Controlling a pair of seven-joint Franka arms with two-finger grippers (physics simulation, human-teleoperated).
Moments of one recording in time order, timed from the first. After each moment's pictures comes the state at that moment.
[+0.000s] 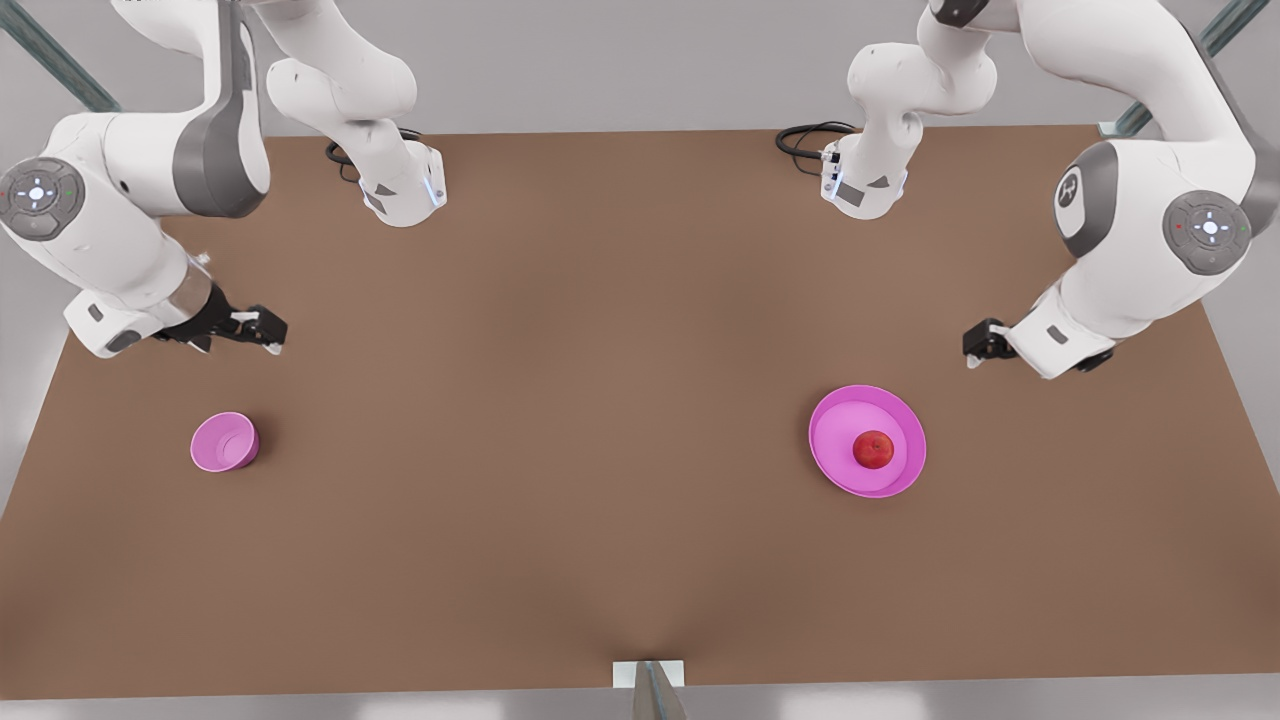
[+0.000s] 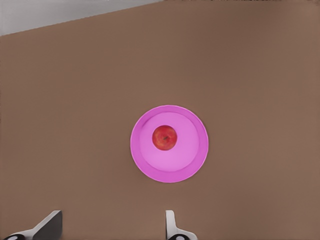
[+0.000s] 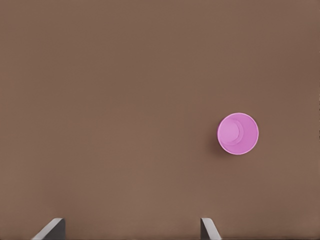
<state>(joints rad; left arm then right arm) -0.17 0.20 0.09 -1.40 0.02 1.56 0.10 0.01 0.04 0.03 -1.59 -0.07 1.60 0.08</state>
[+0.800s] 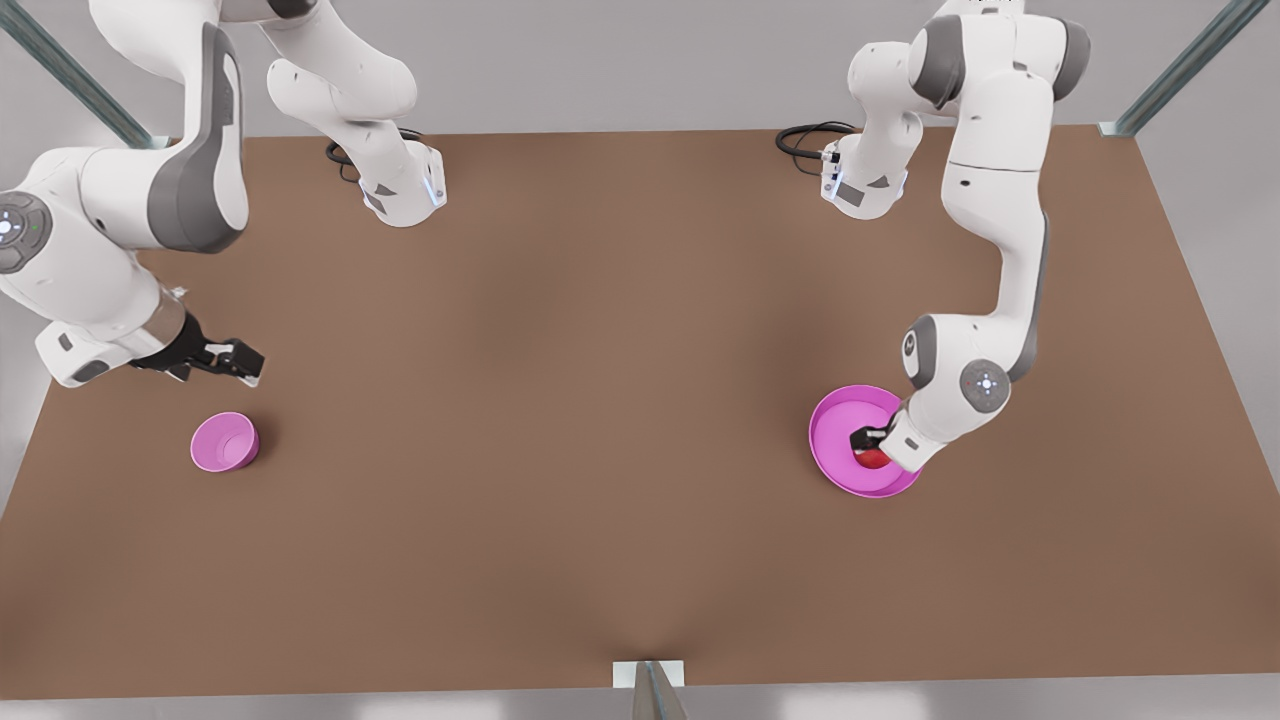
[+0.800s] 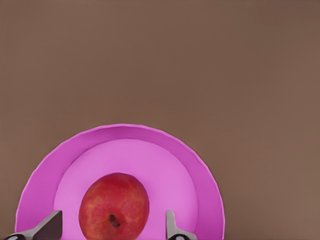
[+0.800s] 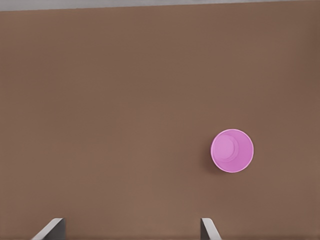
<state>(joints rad) -0.21 0.50 0.09 -1.91 -0.16 2.41 -0.04 -0.03 0.12 0.02 -1.53 -0.07 1.67 0.08</state>
